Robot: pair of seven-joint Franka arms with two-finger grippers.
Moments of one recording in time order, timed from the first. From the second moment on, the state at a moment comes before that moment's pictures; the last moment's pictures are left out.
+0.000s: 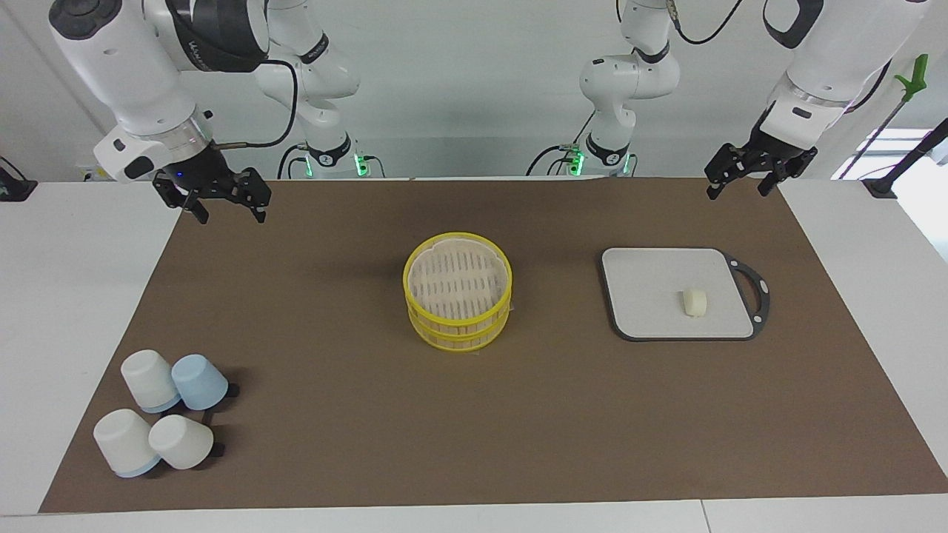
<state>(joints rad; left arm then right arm) 0.00 -0.05 -0.04 -1.62 -0.02 1.55 -0.05 0.01 0.02 -0.02 -1.62 0.01 1.59 0.01</state>
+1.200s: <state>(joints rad) 0.00 -0.06 -0.04 -1.68 -0.02 1.58 -0.05 0.45 0.27 0.01 -1.39 0.03 1.56 0.55</state>
